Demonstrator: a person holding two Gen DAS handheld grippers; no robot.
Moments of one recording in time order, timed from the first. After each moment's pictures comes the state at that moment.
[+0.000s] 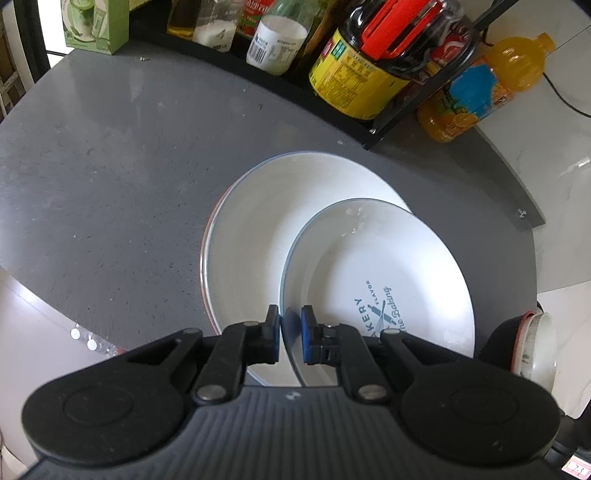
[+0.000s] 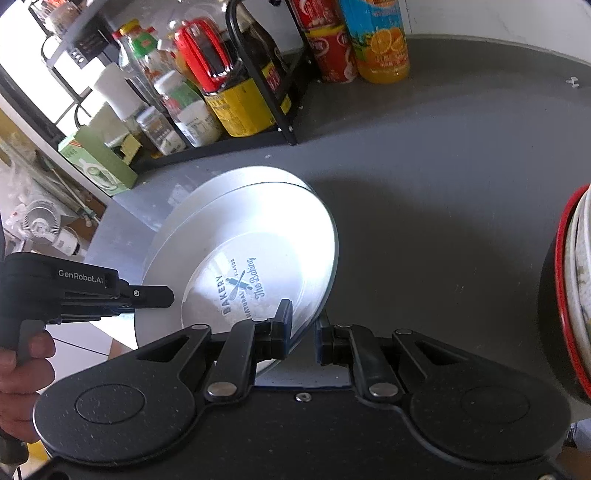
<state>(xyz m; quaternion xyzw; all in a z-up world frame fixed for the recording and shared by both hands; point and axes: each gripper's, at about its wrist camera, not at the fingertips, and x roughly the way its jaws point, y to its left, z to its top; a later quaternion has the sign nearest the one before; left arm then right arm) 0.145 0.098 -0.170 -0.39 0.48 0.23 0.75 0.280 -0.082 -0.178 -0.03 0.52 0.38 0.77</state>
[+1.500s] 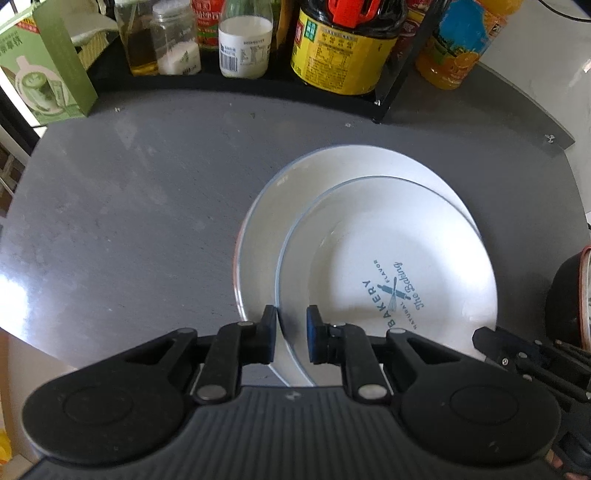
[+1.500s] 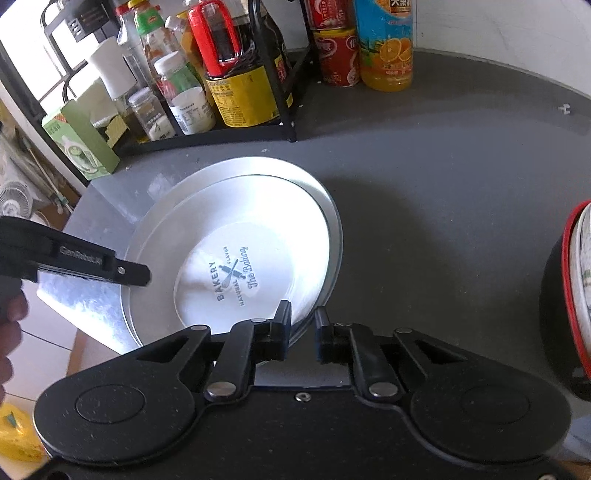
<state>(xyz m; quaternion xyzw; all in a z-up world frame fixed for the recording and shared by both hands) 0.170 0.089 -0.182 -0.23 0.55 0.23 0.77 0.258 -0.052 -0.181 -0.08 0.49 0.35 0.79</state>
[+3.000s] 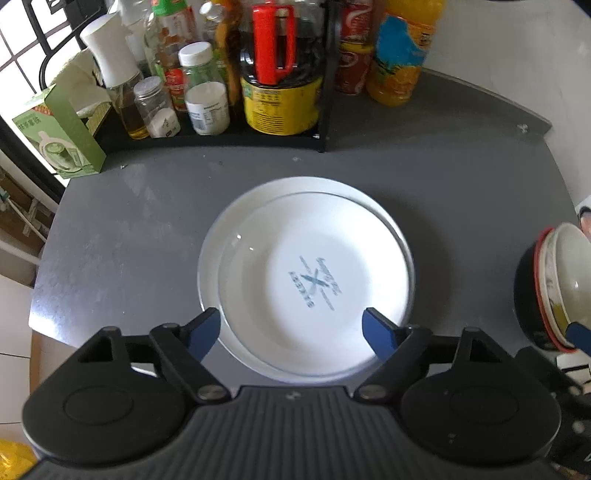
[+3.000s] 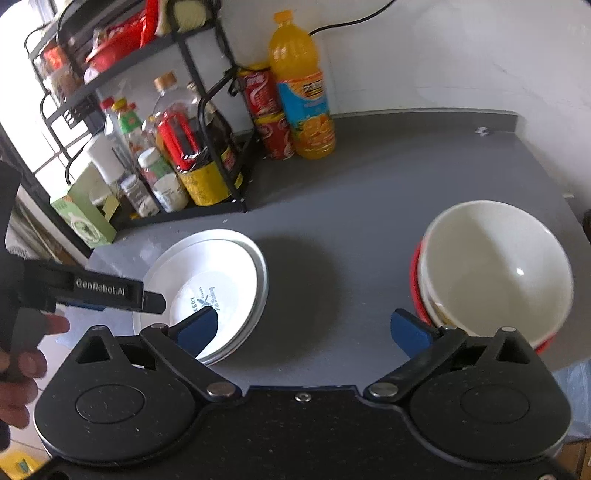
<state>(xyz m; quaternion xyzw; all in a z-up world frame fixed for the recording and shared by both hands) 0.192 0.005 -0.108 -0.16 0.54 0.25 0.79 0.254 -0.164 -0.109 -0.01 0.44 0.31 0.84</state>
